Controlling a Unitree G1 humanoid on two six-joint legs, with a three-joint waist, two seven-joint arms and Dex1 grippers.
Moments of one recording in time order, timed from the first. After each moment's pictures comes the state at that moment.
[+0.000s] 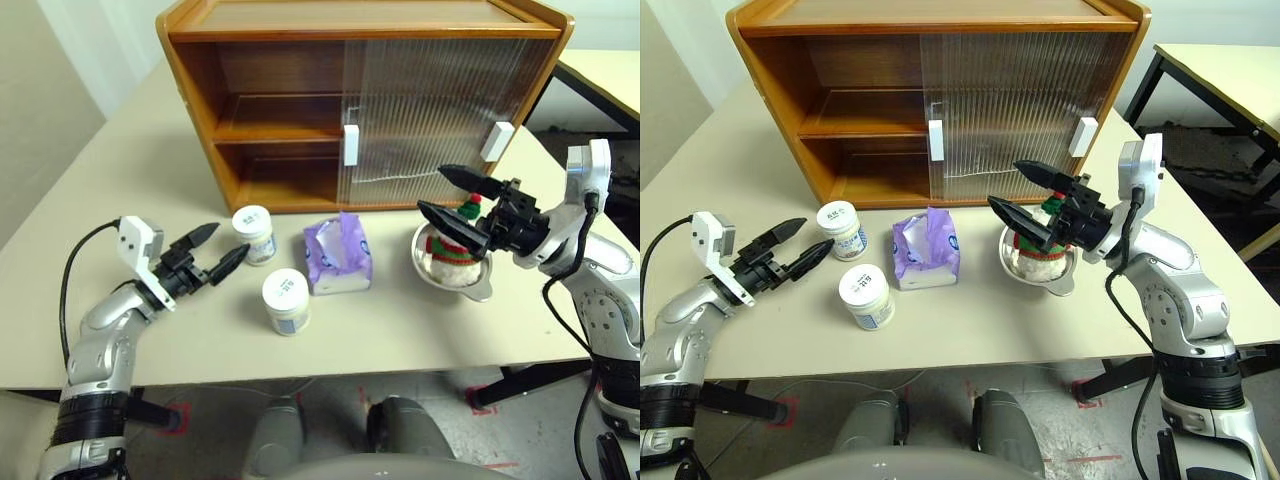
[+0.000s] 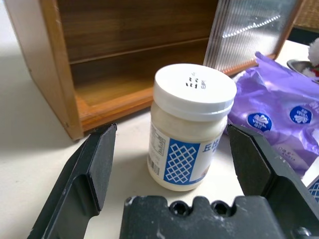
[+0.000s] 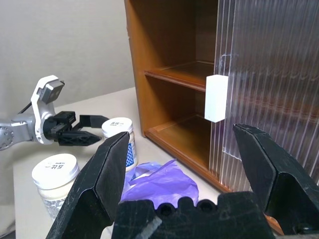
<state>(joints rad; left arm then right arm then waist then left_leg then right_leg) -0.09 0.52 0.24 0.15 -0.45 0.09 -0.90 -0.24 -0.54 -0.16 -0.27 0.66 0.32 0.86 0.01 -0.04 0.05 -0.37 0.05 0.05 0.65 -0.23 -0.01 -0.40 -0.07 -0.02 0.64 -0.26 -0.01</state>
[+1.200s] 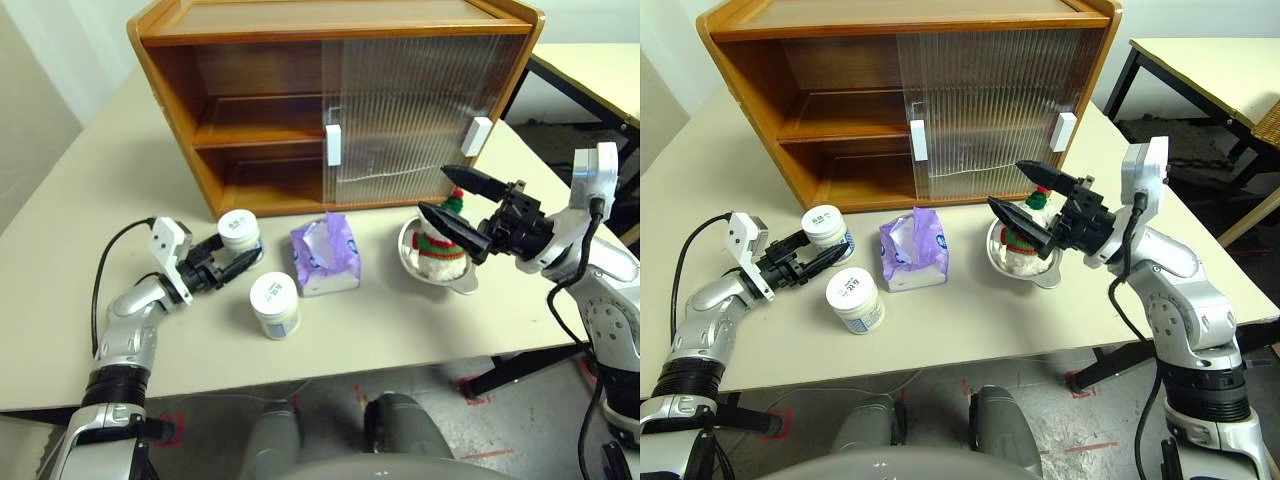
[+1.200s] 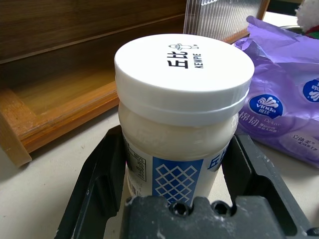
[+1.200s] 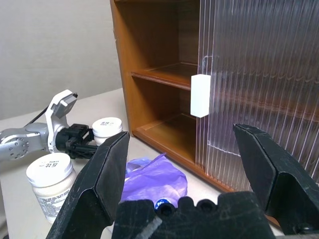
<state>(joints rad) -0.23 0.50 0.15 0.45 -0.35 -0.12 -0.99 -0.20 -0.54 -0.17 -0.33 0.67 0.33 0.81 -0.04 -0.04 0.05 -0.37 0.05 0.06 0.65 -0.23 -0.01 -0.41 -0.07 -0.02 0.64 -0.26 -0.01</state>
